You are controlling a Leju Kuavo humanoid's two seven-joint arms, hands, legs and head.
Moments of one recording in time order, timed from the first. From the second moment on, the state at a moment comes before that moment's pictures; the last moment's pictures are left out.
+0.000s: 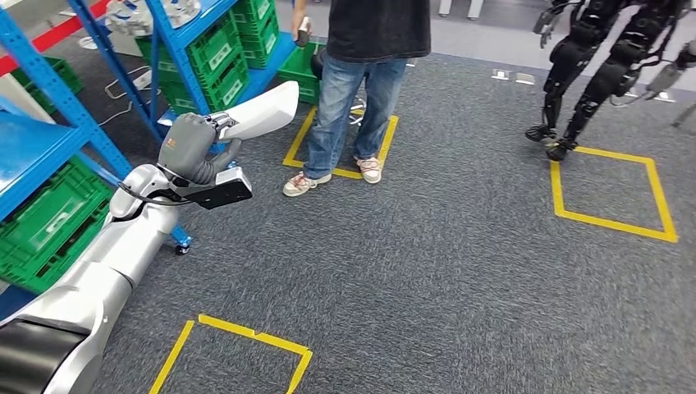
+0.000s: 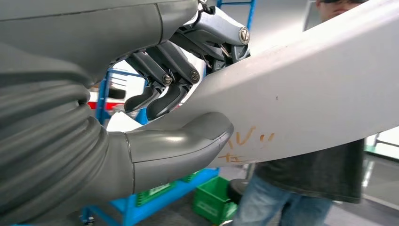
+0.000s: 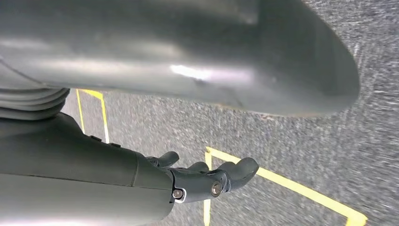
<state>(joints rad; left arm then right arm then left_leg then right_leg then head) -0.94 0.07 -0.45 -0.51 -0.76 0.11 -0.54 -0.07 0.10 -1.19 -0.19 1.21 0.01 -0.10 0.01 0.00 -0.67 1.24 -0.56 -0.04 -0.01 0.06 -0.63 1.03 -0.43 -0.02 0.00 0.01</state>
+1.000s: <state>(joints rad) -0.95 0.07 -0.45 -0.51 -0.76 0.06 -0.55 -0.07 0.11 -1.19 -0.19 1.21 0.01 -0.11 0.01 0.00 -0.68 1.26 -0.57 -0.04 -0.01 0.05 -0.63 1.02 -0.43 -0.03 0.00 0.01</state>
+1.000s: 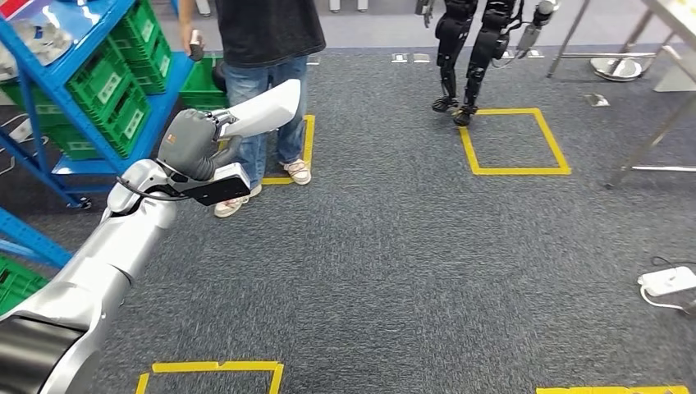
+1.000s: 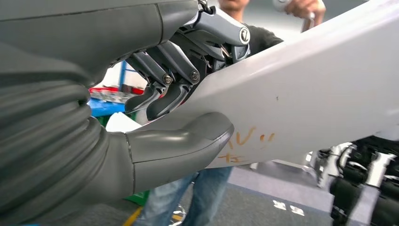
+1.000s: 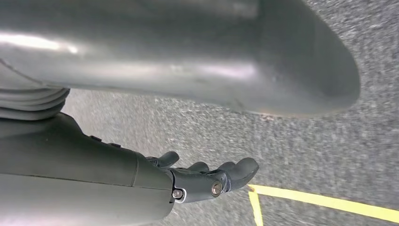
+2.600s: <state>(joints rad) -0.98 0.06 -0.45 -0.51 -0.76 0.04 -0.55 -0.07 0.11 -1.19 -0.19 1.22 0.02 -0.10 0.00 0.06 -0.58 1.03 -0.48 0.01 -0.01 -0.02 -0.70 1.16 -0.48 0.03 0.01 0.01</state>
